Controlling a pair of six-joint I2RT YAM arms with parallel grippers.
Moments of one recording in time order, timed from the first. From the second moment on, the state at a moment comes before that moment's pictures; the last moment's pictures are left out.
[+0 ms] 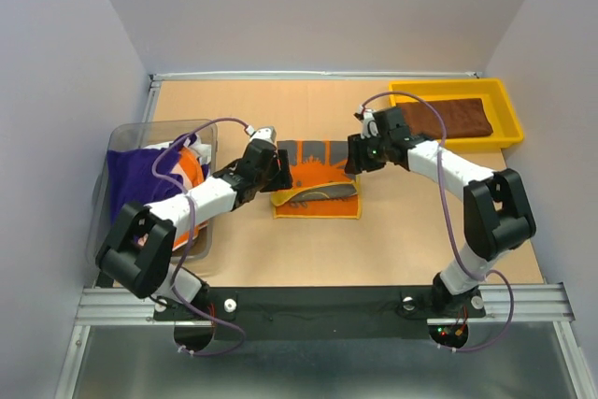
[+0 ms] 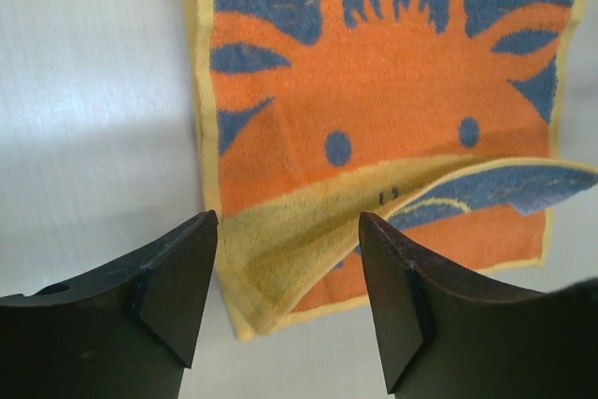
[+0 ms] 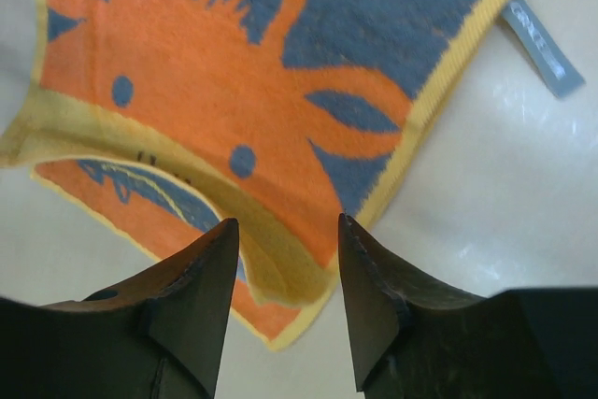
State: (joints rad) left arm -0.59 1.41 0.78 -0.11 -0.12 -0.57; right arm 0.37 1.64 1.10 -0.34 -0.32 0.15
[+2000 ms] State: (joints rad) left arm -0.69 1.06 0.51 -0.17 0.03 -0.78; right arm 0.51 1.26 0.66 -0.24 -0.18 0.54
